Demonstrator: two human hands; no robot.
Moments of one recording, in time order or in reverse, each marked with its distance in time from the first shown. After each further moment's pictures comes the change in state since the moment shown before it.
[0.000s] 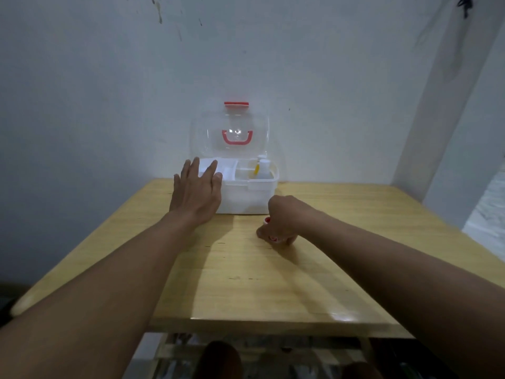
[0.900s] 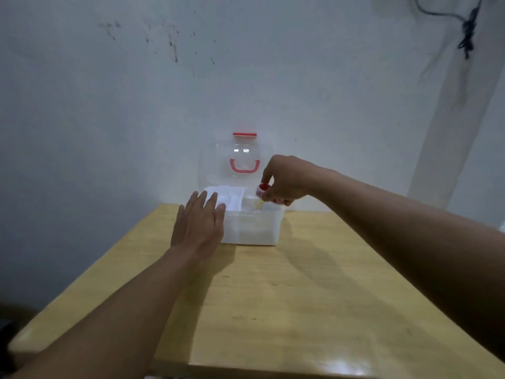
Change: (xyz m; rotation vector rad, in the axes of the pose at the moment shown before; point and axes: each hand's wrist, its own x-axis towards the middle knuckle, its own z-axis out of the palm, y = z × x) left_hand -0.002 -0.004 0.002 0.016 0.062 0.011; right_hand 0.043 -0.015 -0.106 0.027 0.192 -0.276
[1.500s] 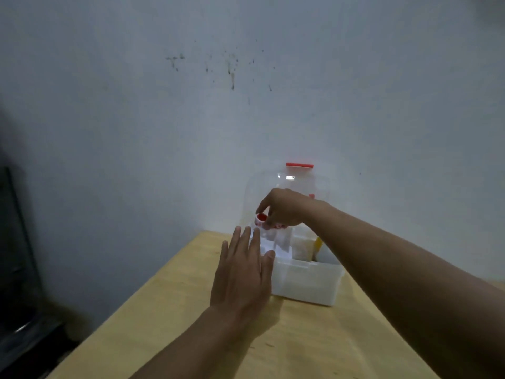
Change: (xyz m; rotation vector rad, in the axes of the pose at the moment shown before) left_hand -0.015 0.022 0.014 -0.035 0.095 0.038; right_hand 0.130 -0.016 0.044 -0.016 -0.101 -0.214
